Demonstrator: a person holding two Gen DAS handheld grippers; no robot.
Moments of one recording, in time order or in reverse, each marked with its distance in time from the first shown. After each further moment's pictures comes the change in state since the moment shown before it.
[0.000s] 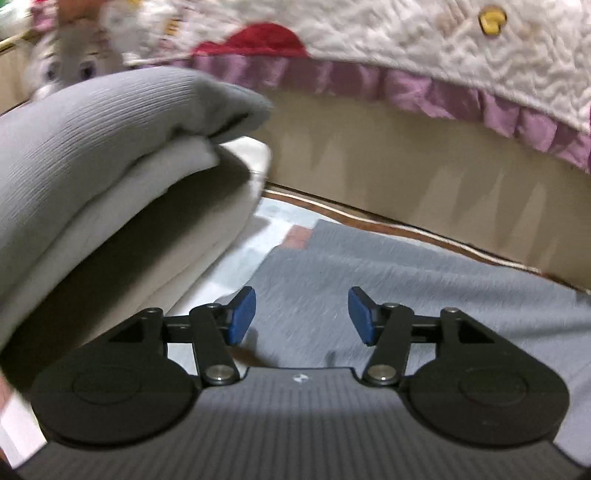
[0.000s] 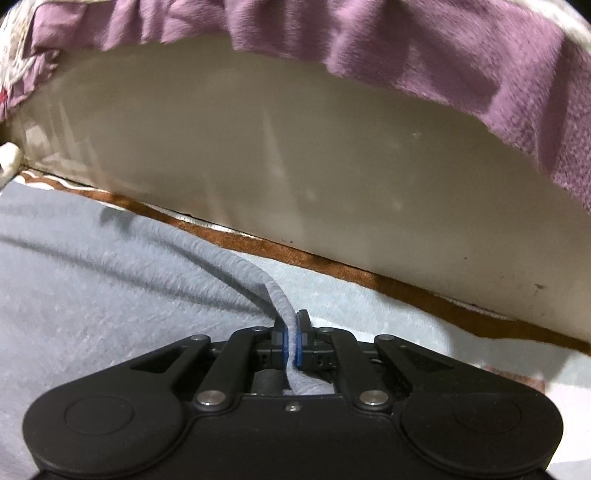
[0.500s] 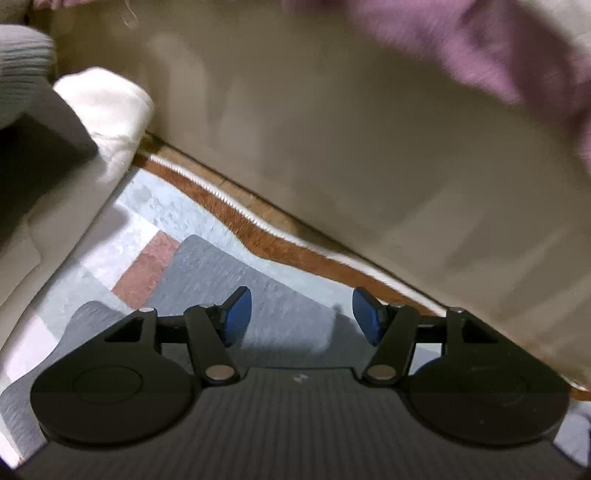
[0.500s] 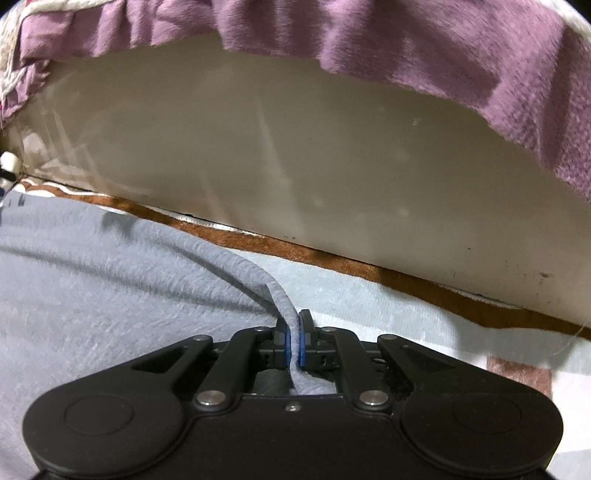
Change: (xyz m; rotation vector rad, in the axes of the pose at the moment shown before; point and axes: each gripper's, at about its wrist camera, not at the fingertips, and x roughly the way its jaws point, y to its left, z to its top) left arm 0.172 -0.079 0.073 -0.171 0.269 -0.035; right arm -0.001 0.011 0.002 0.017 0.025 0.001
